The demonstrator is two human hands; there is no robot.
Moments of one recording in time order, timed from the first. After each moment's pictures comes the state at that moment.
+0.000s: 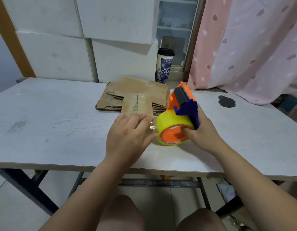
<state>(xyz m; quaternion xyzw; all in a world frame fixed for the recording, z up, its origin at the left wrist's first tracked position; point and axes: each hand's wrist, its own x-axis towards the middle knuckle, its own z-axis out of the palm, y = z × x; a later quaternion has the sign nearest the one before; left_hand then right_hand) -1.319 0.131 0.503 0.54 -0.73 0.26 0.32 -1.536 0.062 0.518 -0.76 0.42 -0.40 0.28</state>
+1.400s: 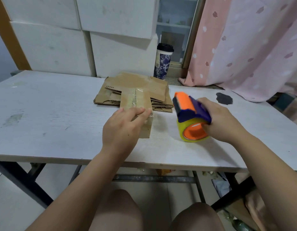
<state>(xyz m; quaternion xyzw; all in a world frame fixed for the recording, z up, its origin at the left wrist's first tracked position) -1.313 0.124 0.493 0.54 -0.70 0.25 0.38 -1.580 0.055 0.541 -0.83 0.50 -0.24 0.06</state>
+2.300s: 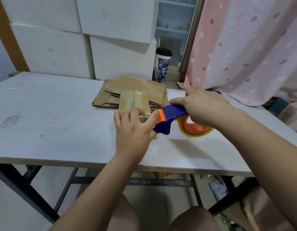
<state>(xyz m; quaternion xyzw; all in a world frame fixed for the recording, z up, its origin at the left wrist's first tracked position) -1.348 0.127 0.503 0.64 -0.67 0.20 0.33 -1.516 0.057 0.603 -0.85 0.47 0.06 -0.22</state>
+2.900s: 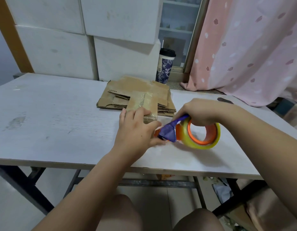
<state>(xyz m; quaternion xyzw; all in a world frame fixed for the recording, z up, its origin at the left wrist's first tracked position) -1.326 0.129 0.517 0.59 -0.74 0.13 0.28 -1.508 0.036 0.600 -0.89 0.42 0.17 -0.04</state>
